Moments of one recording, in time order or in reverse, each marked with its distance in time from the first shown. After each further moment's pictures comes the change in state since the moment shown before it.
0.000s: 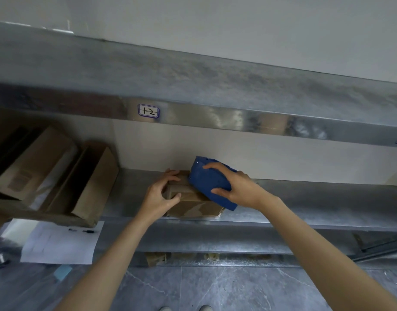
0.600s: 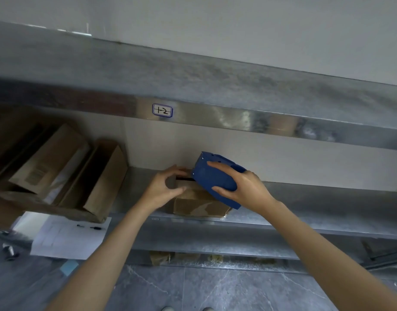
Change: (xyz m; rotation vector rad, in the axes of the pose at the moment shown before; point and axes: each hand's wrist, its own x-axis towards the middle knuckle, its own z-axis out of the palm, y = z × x) left_hand 0.013 0.022 -0.023 0.005 -0.068 -0.065; right_hand -0.003 -0.012 0.007 -0.187 0.248 -0.121
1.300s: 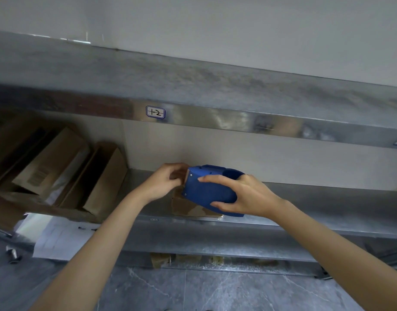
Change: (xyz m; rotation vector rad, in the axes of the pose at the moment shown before) left_hand 0.005 0.056 -0.013 -0.065 -0.212 -0.002; right_hand -0.018 -0.022 -0.040 -0.032 -0.053 -0.275
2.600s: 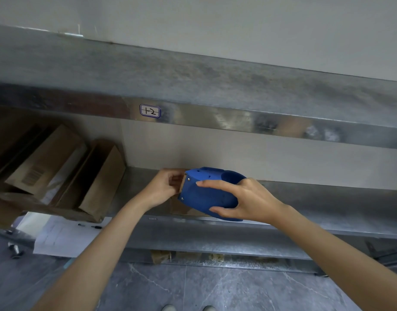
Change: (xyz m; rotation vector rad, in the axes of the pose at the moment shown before) left_hand -0.003 -0.009 0.015 -0.079 0.044 -0.060; right_hand -0.003 -0.002 0.003 0.013 0.005 0.013
